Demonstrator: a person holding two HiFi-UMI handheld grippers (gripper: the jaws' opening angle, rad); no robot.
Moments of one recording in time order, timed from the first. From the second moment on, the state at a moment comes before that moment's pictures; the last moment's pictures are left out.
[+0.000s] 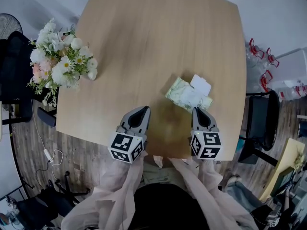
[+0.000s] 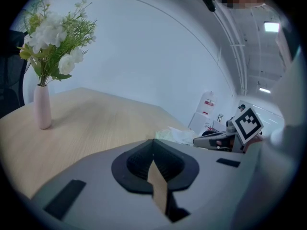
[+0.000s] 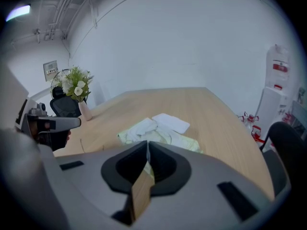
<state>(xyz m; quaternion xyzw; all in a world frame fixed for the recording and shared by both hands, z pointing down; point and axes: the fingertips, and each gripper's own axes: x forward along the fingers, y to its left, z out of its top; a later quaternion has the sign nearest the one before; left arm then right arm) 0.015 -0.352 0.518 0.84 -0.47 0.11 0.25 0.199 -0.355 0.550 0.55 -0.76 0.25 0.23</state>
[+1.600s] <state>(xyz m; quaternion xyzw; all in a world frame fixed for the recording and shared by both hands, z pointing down) -0.001 -0.327 0.496 0.85 -0.47 0.09 0.23 0.183 -0.322 0.523 0.57 -0.76 0.22 0.21</state>
